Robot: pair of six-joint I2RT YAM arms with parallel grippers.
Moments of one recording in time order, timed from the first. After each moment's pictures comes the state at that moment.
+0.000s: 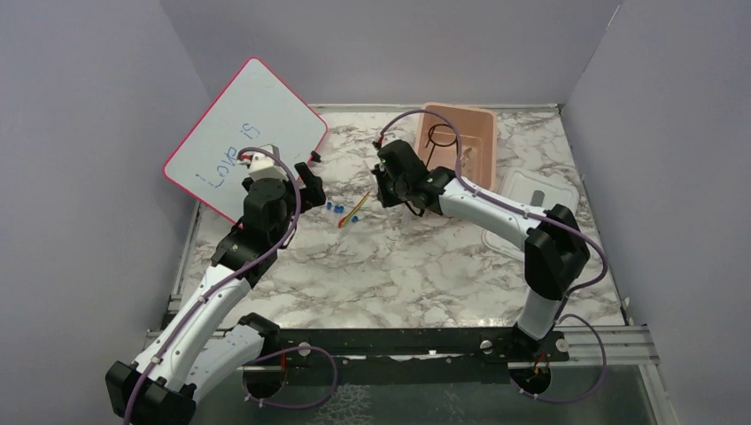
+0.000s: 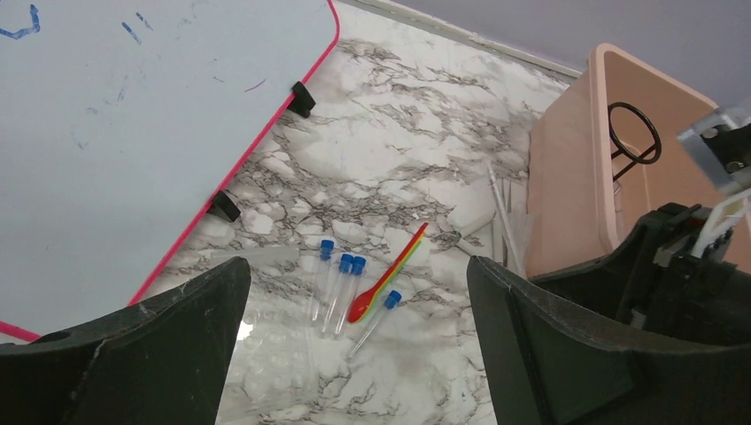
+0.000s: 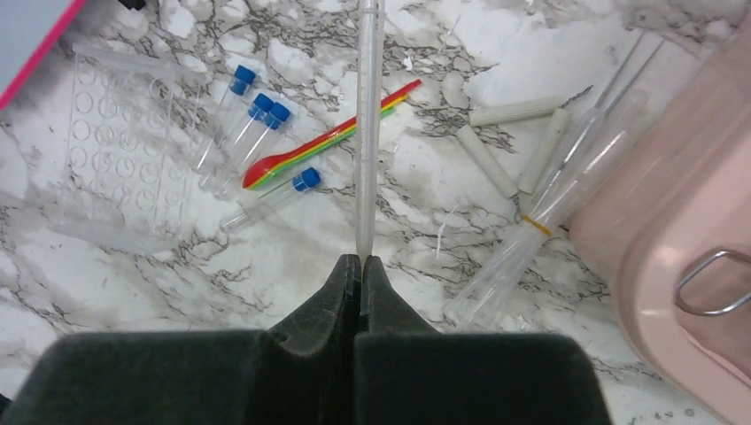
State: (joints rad) left arm -0.46 0.85 0.79 -0.23 -0.37 -0.48; right arm 0.80 1.81 1.44 -0.40 0.14 0.31
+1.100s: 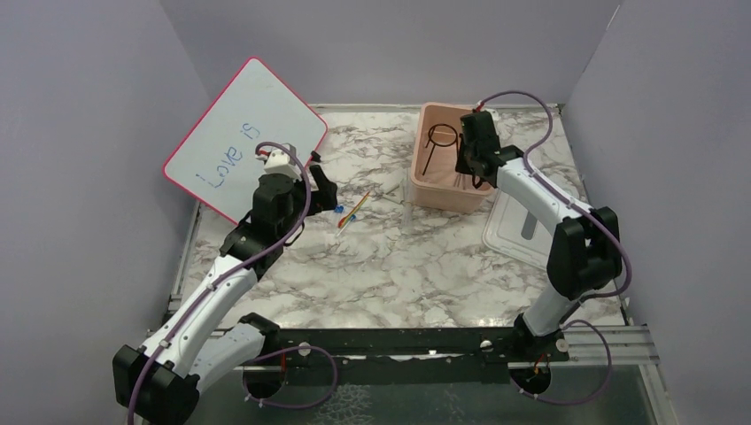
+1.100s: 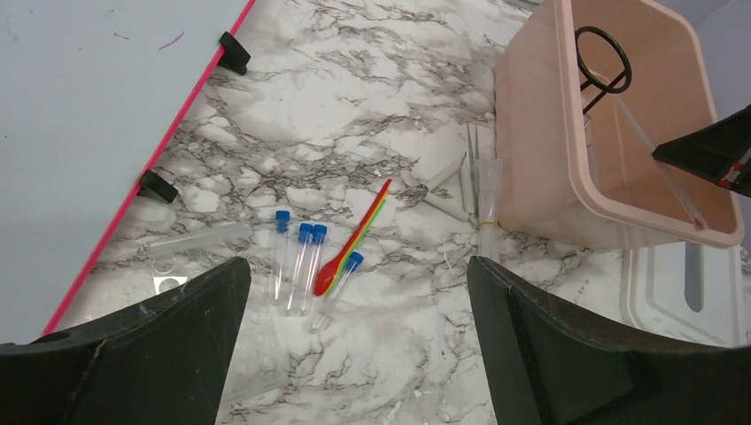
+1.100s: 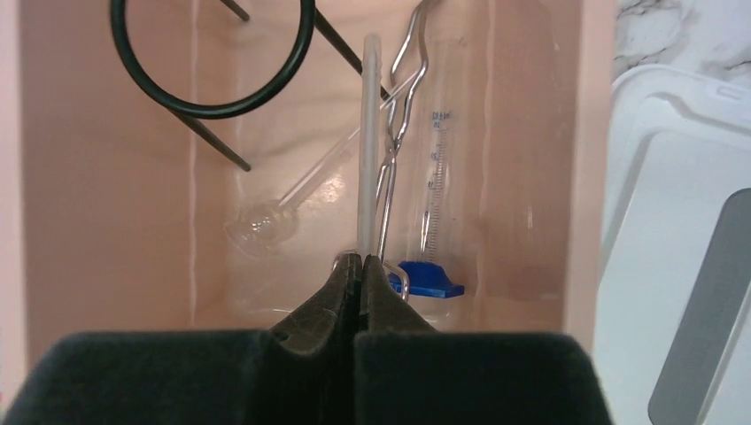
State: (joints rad) left arm -0.46 0.91 0.79 -0.20 -0.21 -0.47; right arm 0.35 1.66 1.34 -0.42 0.33 0.37
